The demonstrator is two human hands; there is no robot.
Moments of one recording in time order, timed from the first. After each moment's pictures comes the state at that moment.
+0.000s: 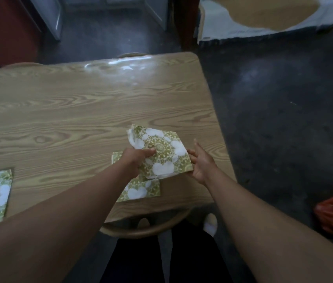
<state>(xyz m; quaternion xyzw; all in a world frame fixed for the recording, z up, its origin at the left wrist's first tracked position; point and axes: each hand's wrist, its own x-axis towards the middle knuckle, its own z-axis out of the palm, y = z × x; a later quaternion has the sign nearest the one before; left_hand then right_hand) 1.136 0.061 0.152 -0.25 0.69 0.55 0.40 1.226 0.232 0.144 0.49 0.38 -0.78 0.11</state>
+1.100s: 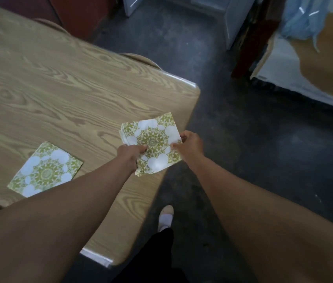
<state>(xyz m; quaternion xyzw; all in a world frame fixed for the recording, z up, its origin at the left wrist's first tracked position) 1.068 0.337 0.117 -0.50 0.54 0.65 0.16 1.038 0.502 0.140 0.17 0.86 -0.44 0.20</state>
